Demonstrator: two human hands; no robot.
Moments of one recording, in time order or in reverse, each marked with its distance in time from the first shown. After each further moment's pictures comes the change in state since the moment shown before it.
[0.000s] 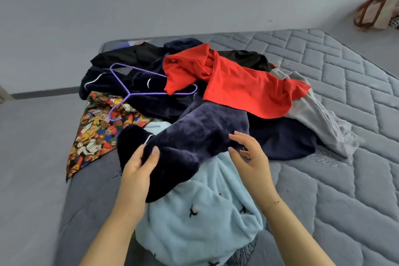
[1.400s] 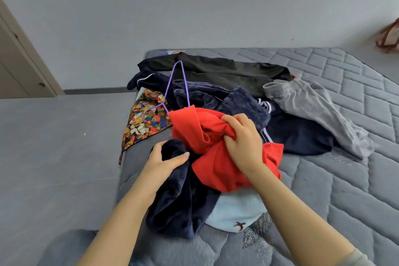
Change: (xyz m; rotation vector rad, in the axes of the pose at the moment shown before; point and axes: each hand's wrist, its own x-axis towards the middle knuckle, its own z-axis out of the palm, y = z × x) left_hand -0.069 0.032 -0.070 0.228 0.094 -0.349; right_hand -0.034 -0.068 0.070 -0.492 0.013 -0.481
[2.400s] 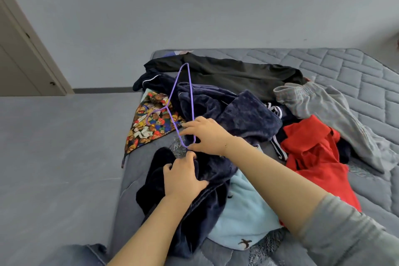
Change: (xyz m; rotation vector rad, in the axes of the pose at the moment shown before) left_hand 0.053 -0.037 0.056 1.156 0.193 0.321; right_hand 0.076 -0.022 0.060 -0.289 -0.765 -0.514
